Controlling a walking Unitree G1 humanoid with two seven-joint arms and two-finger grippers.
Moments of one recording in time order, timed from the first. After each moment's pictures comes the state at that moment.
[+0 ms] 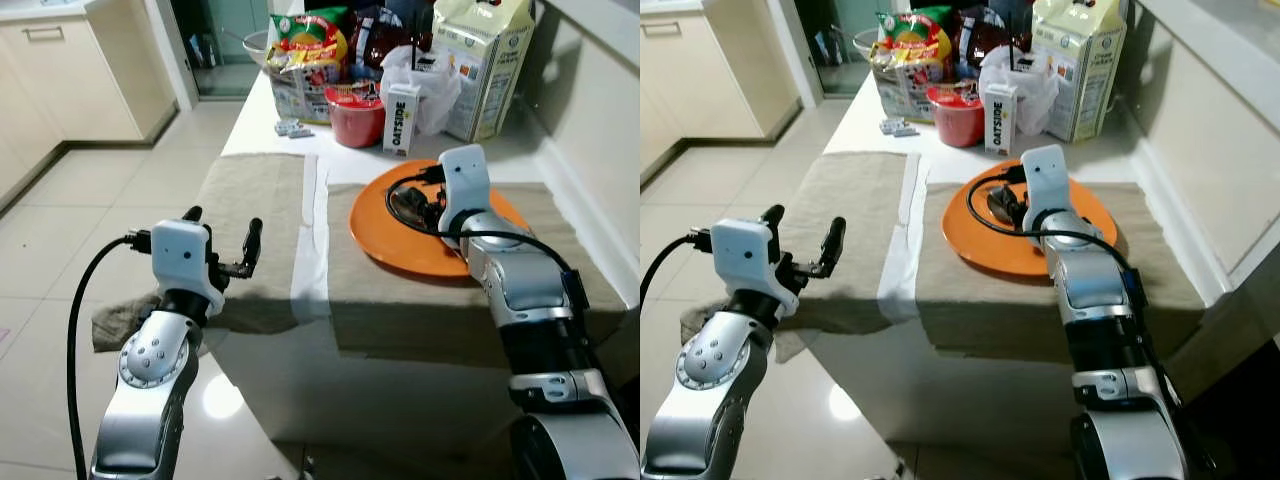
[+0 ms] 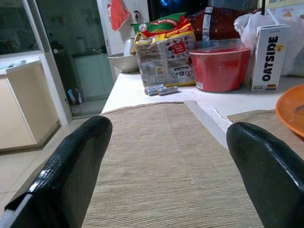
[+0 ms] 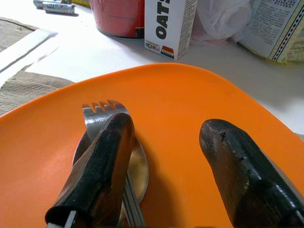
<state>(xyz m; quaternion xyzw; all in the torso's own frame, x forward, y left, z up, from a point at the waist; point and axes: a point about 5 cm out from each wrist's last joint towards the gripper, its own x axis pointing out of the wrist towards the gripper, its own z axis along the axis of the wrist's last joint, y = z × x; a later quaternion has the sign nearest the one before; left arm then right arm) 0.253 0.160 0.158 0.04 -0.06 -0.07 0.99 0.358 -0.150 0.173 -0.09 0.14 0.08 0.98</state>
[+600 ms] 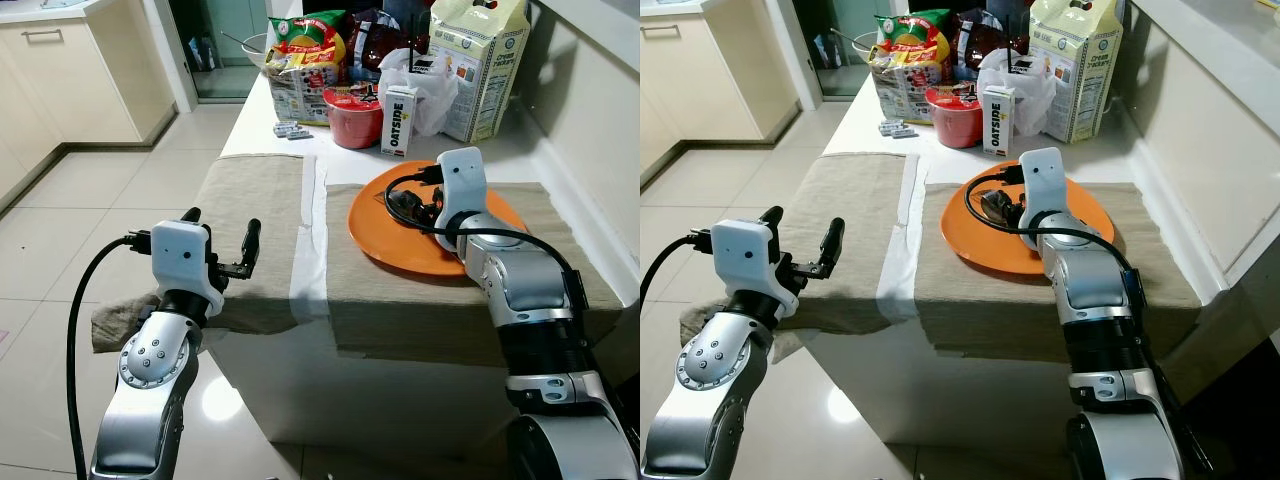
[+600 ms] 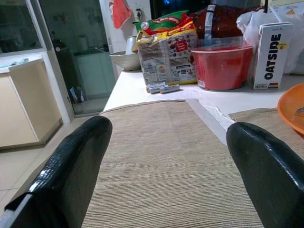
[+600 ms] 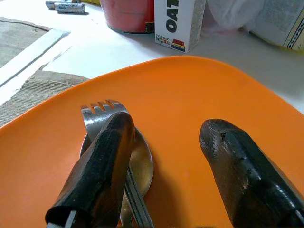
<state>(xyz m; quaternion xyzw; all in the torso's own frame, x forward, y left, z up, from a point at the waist) 0.254 0.161 0.157 0.04 -0.06 -0.07 1.00 0.355 -0.143 0.173 -0.07 0.15 0.10 0.98</state>
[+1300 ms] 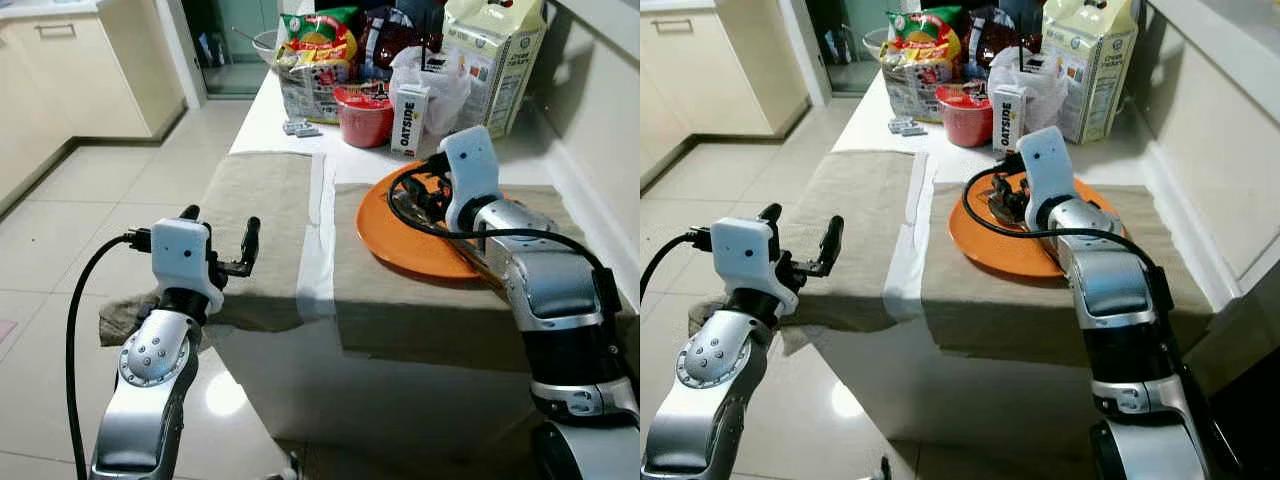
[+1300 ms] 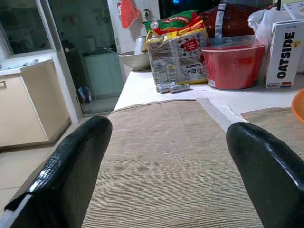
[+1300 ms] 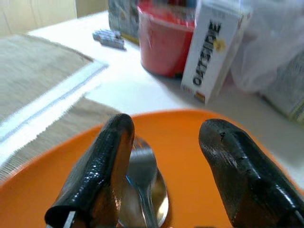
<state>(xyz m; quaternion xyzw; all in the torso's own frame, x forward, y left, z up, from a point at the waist) 0.254 0.161 0.160 0.04 -0.06 -0.06 1.00 0.342 -0.144 0.209 -0.13 0.08 0.16 0.98</state>
